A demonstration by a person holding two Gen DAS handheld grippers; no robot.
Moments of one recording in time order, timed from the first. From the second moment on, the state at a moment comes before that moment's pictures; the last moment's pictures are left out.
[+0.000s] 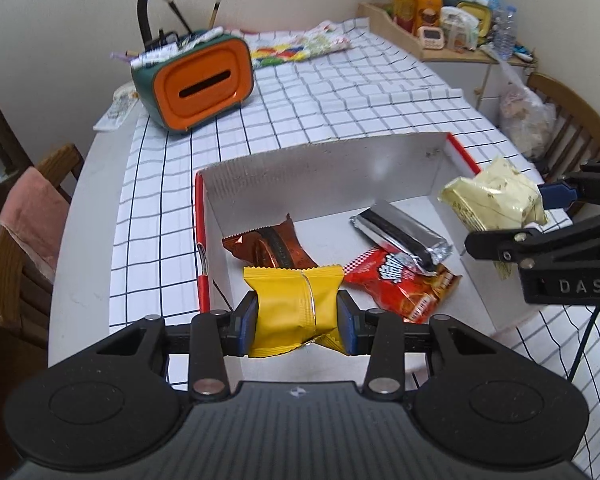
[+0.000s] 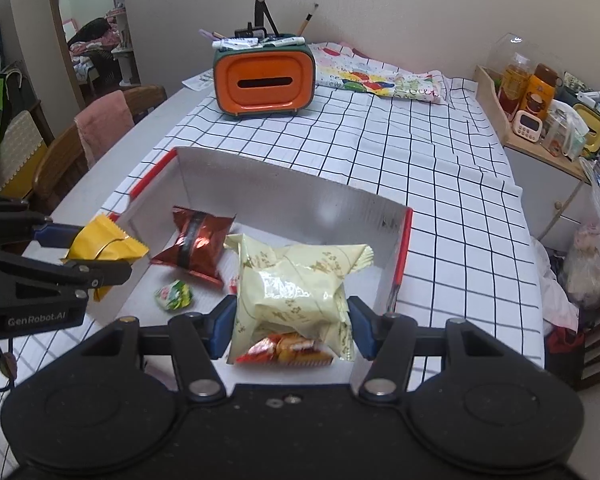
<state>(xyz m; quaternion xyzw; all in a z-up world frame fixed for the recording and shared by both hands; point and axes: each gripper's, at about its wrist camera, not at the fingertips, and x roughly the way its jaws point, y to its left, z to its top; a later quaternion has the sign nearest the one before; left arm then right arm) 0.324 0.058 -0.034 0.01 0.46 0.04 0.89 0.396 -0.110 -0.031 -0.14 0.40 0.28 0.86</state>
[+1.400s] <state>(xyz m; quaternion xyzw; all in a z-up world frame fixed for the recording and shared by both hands) 0.370 0.063 -0.072 0.03 0.52 0.07 0.85 0.451 -0.073 -0.076 -0.16 0.46 0.27 0.83</state>
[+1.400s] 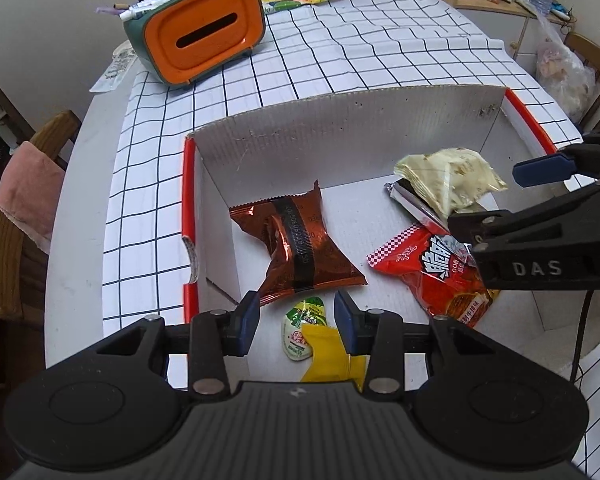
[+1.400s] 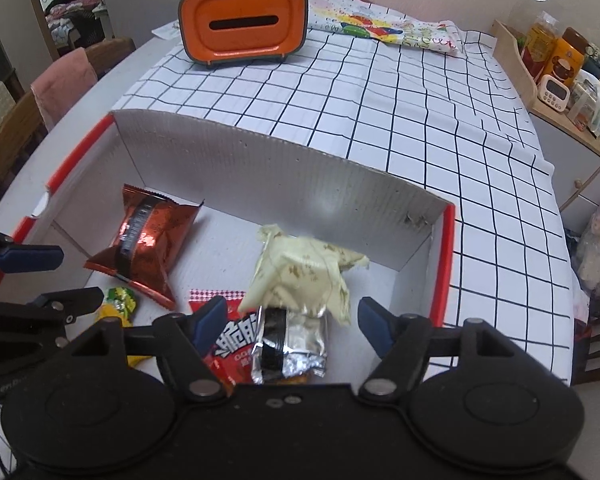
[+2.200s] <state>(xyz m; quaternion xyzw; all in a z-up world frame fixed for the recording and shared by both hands) 0.289 0.051 -0.015 0.01 0.46 0.04 0.89 0.352 -0.121 -0.011 -0.09 0.41 0.29 0.86</state>
